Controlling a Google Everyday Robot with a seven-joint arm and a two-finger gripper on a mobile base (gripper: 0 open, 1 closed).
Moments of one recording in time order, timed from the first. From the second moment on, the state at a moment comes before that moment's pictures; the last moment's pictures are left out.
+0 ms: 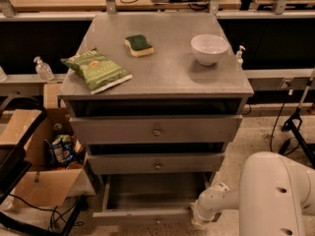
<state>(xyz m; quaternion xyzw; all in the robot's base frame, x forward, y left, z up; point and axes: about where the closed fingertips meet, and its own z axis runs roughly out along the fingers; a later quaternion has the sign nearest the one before) 0.460 -0.188 0.170 -0.72 0.69 0.07 0.06</state>
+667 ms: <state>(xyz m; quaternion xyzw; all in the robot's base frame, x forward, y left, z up) 0.460 -0.188 0.170 -0.72 0.69 0.07 0.06</state>
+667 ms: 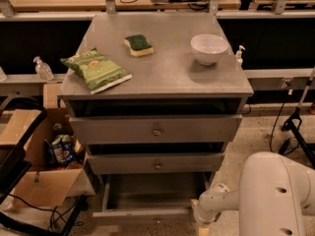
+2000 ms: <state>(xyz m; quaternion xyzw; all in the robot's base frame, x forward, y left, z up) 0.425 -0.191 0.193 -0.71 0.70 0.04 -0.01</state>
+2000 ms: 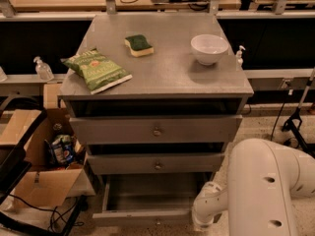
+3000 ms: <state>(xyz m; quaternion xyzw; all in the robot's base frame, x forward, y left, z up) 0.421 -0.190 0.192 -0.71 0.70 0.05 -0.02</state>
